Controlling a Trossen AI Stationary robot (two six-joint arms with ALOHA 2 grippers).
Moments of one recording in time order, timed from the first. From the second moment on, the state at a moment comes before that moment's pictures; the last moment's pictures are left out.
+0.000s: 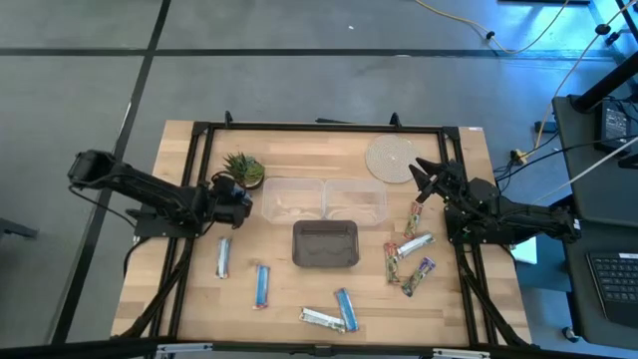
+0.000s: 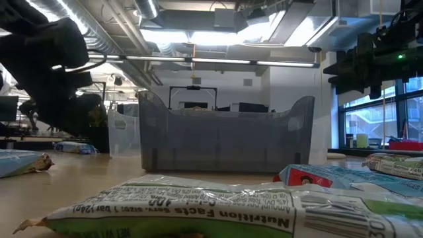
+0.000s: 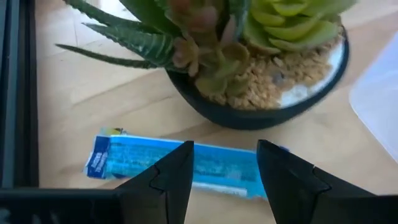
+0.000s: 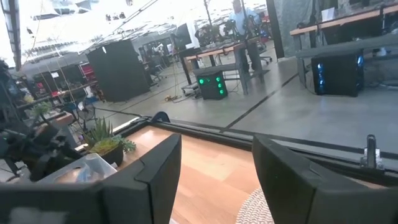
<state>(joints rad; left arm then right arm) -0.13 1.03 0.30 -0.59 -0.78 -1.23 -0.14 0.03 0.01 0.08 0.59 0.29</state>
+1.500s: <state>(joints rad) -0.31 1.03 0.31 -0.36 -0.07 -0.93 -0.14 0.03 0.01 0.08 0.59 0.28</state>
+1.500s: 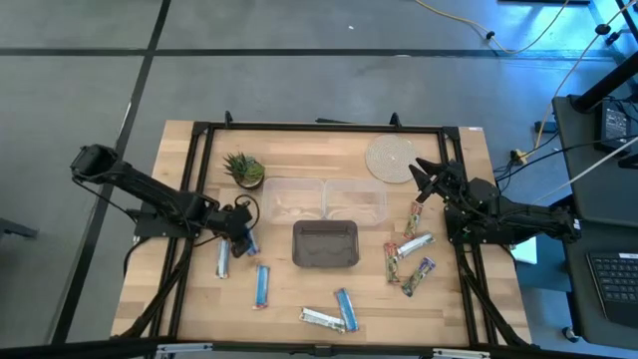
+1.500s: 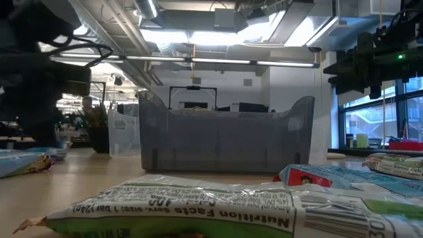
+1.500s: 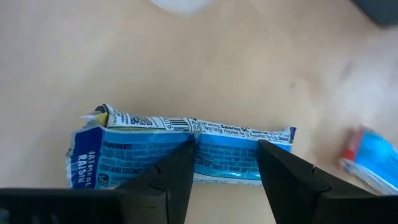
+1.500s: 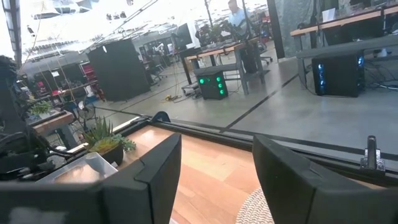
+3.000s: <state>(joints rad) -0.44 1.35 0.68 -0.67 -0.06 -1.32 -0.14 0.03 0.01 0.08 0.59 0.23</state>
